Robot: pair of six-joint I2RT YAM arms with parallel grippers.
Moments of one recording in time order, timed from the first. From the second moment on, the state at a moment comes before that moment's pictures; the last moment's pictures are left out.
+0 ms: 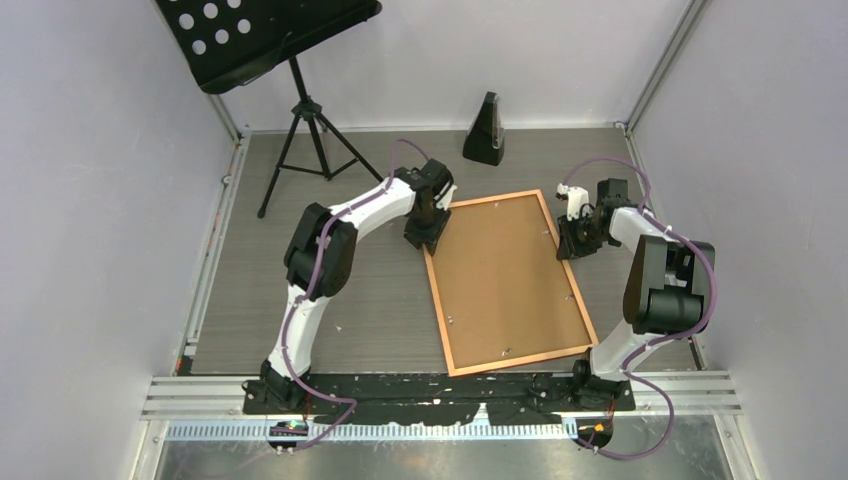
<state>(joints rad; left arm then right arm) -0.65 2.22 1.80 -0.87 0.10 -0.18 -0.17 1.67 0.98 -0.53 -0.37 -0.47</state>
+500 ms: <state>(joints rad) -0.65 2.23 1.81 -0.89 0.08 -0.12 -0.17 1.67 0.98 -0.52 -0.36 -0.48</state>
